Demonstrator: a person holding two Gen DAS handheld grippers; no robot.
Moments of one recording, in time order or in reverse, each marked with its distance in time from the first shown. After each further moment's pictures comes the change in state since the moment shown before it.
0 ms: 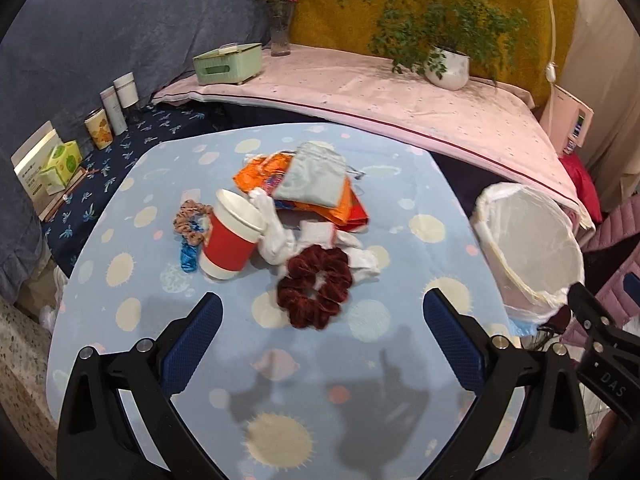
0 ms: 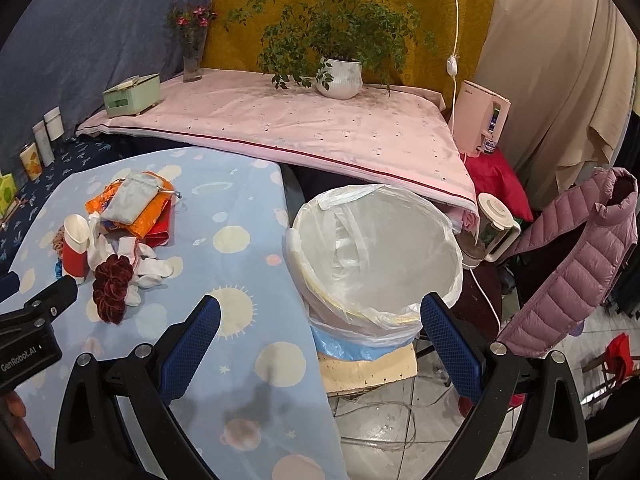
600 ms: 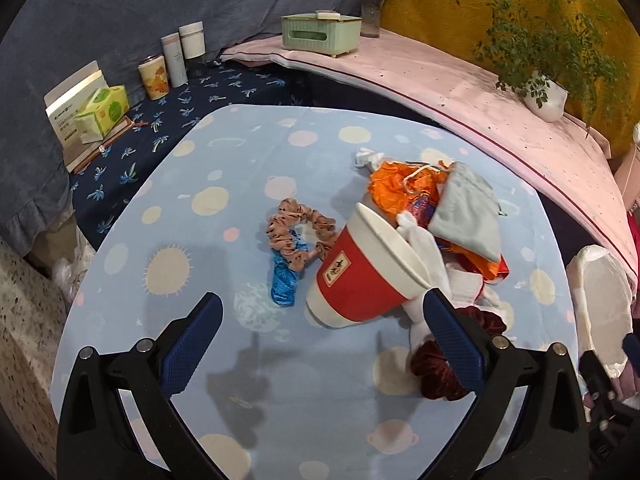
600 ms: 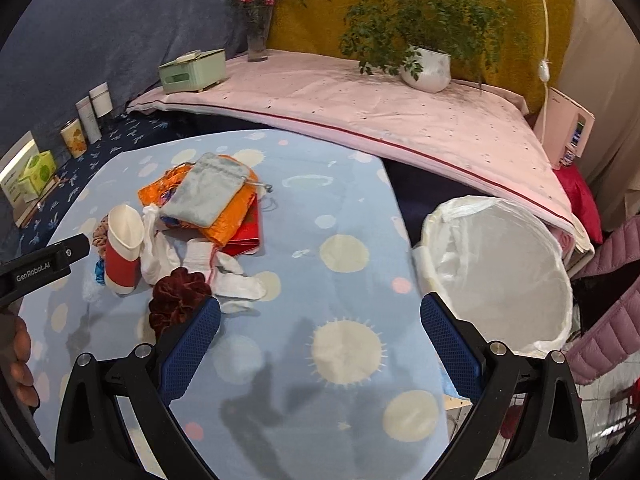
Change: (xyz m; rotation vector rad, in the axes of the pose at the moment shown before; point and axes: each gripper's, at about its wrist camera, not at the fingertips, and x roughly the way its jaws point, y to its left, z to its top) left arm 0.070 0.117 0.029 -0.194 0.068 0.124; right arm 0.058 0.111 0.017 -0.101 0.055 0.216
